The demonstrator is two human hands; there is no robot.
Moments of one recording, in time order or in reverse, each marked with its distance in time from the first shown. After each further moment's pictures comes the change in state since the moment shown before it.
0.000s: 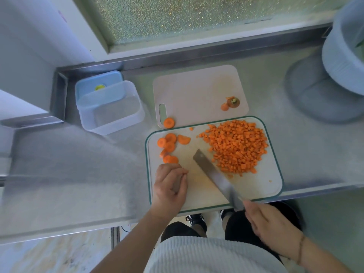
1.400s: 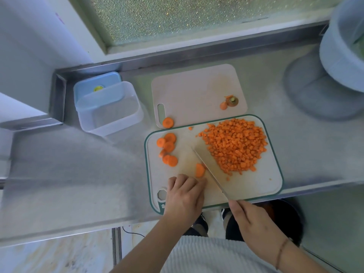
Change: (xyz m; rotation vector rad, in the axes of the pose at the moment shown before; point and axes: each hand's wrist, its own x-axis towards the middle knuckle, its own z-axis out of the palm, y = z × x) left_hand -0.027 0.009 0.023 0.401 -0.220 0.219; right_hand 0.002 -0.006 0.032 -0.042 0.120 -0.117
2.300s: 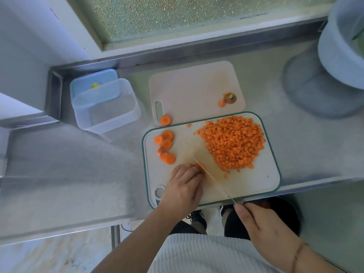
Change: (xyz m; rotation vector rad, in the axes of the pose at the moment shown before) left_hand 0.019 -0.010 -0.004 -0.200 -0.109 0.112; right_hand -0.013 0.014 -0.017 -0.170 -0.062 -0.007
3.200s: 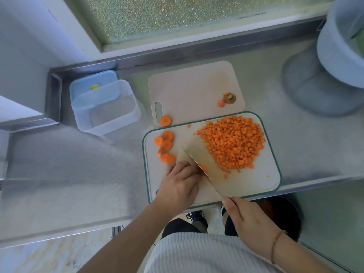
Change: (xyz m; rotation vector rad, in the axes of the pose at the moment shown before) left_hand 0.004 -0.013 -0.013 0.117 -0.027 0.078; right_hand 0.014 -0.024 0.010 0.050 -0.035 -0.015
